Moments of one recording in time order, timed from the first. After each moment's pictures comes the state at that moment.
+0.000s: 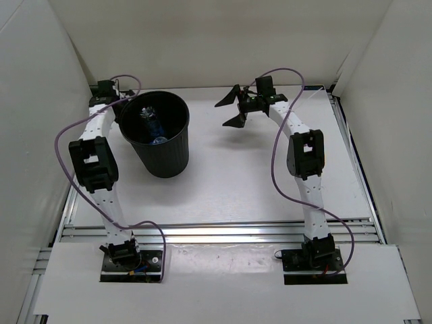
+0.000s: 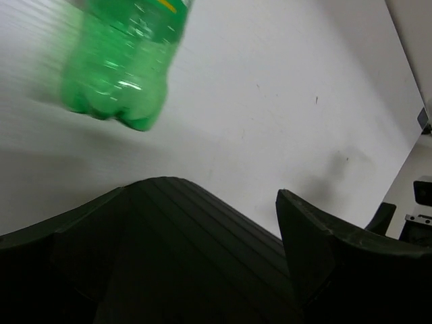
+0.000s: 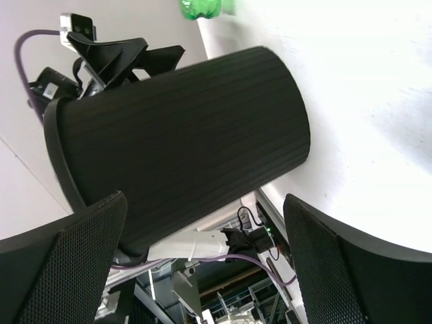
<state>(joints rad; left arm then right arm) 0.17 2.13 1.87 -0.65 0.37 -0.63 0.30 2.49 2.25 -0.46 -1.01 1.10</state>
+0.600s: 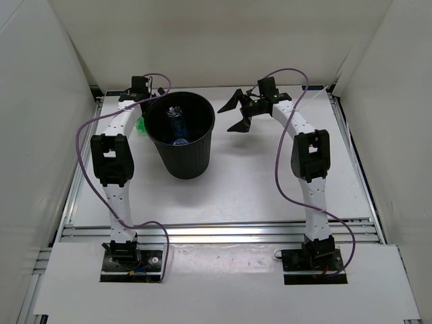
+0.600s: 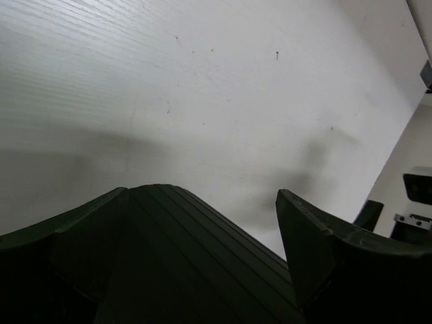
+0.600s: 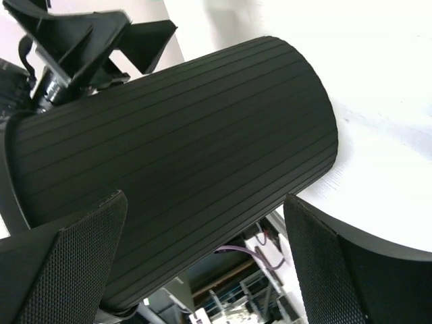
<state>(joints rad) -0.04 2.23 1.98 -0.65 0.35 -0.73 0.30 2.39 2.15 -0.61 -0.96 0.98</state>
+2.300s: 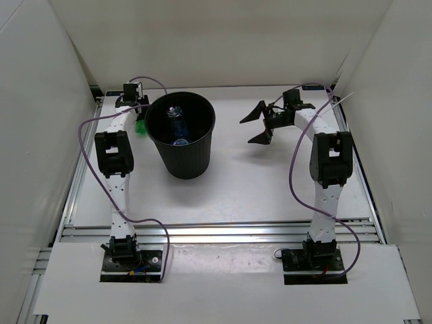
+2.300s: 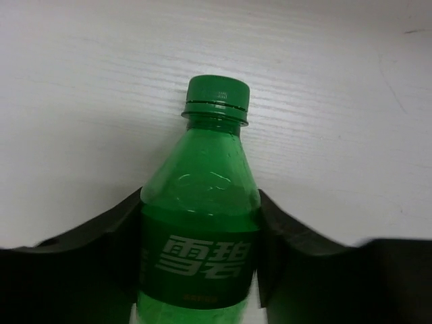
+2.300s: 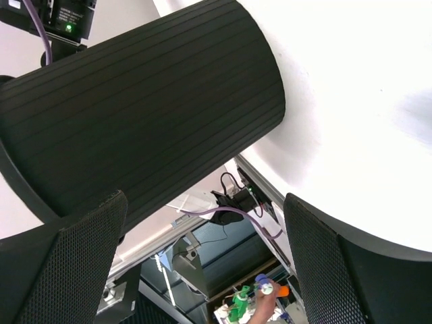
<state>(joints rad) 0.06 2.54 2.18 -0.43 -0.03 -0.13 0.14 2.17 1.74 -0.61 -1.03 0.85</state>
